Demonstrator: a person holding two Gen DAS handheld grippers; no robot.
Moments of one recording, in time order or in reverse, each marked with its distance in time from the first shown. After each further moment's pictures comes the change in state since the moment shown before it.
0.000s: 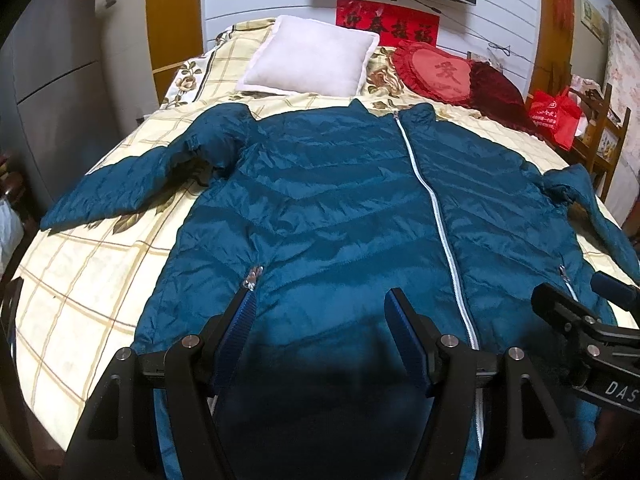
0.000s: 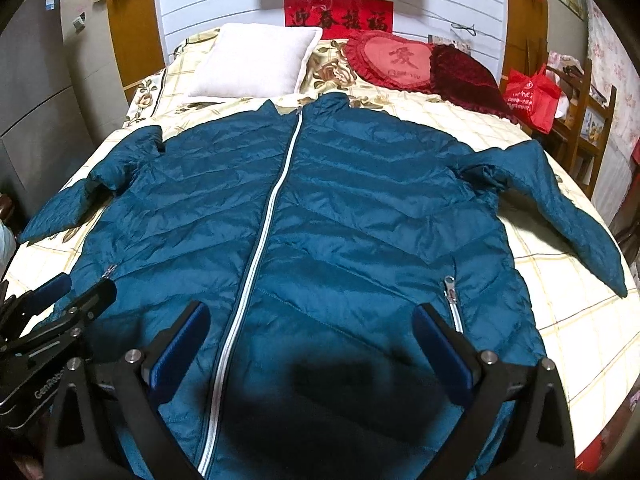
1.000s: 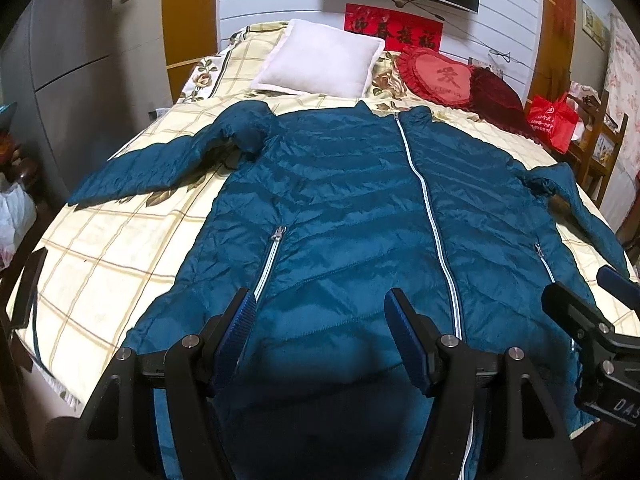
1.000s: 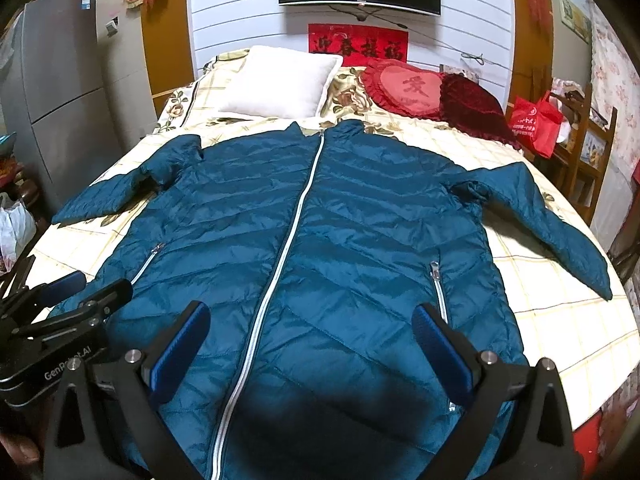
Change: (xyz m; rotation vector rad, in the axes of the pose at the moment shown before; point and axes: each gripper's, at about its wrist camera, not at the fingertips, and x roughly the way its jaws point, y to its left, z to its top) left arm -0.061 0.013 -0.032 -0.033 0.002 0.009; right arm -0.075 0.012 -0.031 -0.032 -0.058 0.058
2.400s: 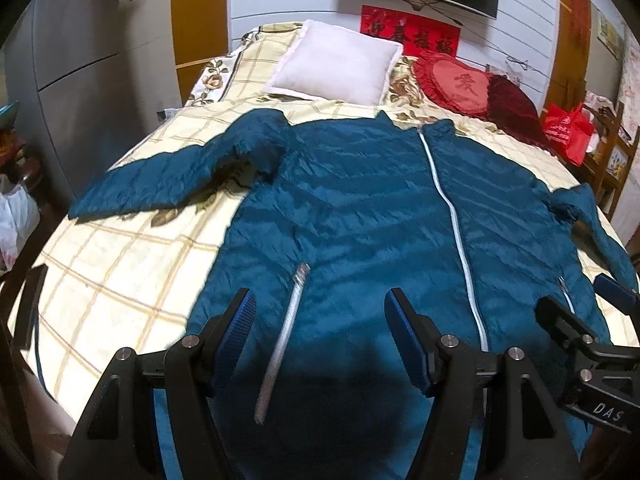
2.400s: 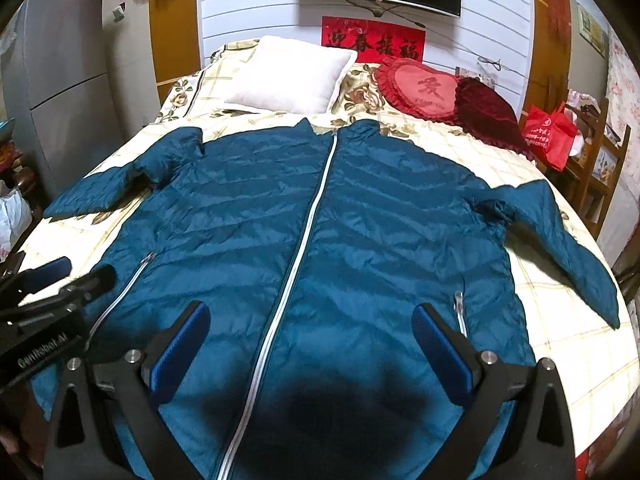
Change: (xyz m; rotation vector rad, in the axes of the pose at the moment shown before) left arm 0.032 0.021 0.044 -0.023 -0.005 0.042; right arm 0.050 0.013 0.035 -0.042 0.034 -0.002
